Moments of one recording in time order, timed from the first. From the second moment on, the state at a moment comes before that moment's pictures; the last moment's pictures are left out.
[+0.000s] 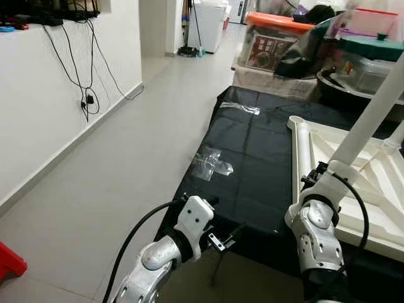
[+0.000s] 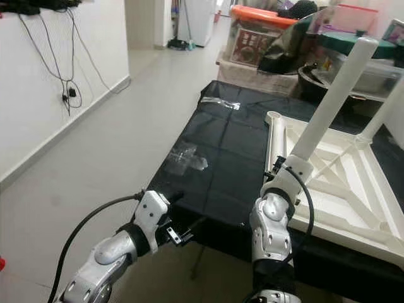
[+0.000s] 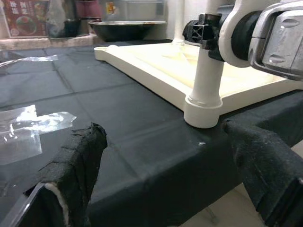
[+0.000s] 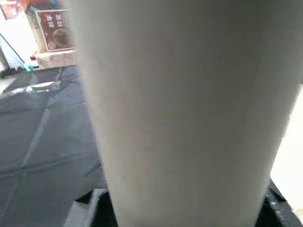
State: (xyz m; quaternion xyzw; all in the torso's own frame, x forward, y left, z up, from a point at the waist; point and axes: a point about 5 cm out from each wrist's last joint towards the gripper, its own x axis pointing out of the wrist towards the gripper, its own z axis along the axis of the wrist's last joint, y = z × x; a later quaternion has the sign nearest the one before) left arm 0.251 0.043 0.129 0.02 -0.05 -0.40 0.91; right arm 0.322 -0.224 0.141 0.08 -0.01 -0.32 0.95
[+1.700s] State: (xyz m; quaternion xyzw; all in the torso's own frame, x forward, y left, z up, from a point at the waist) left arm 0.251 0.042 0.129 0.02 -0.05 -0.40 0.91; right arm 0.347 -0.264 0.156 0.07 0.01 -0.18 0.98
